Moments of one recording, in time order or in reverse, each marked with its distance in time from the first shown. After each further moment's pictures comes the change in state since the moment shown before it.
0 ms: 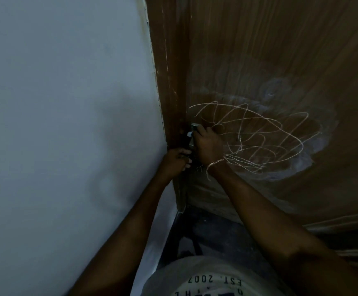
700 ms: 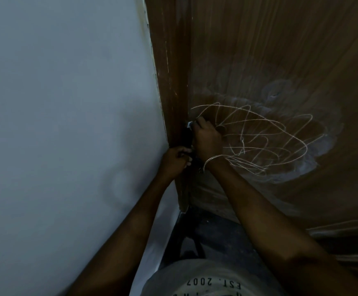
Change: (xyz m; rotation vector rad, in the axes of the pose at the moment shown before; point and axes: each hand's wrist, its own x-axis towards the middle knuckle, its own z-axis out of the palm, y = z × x) left_hand -0.003 0.005 -0.001 0.002 0.093 0.086; right_hand 0.022 -0.012 -0.007 0.112 0.073 0.079
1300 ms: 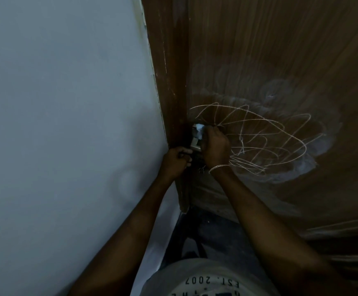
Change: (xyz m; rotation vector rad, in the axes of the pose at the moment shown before) left_hand 0.002 -0.005 0.006 -0.032 0.032 -0.006; right_hand -0.025 0.020 0.002 0.203 0.131 0.201
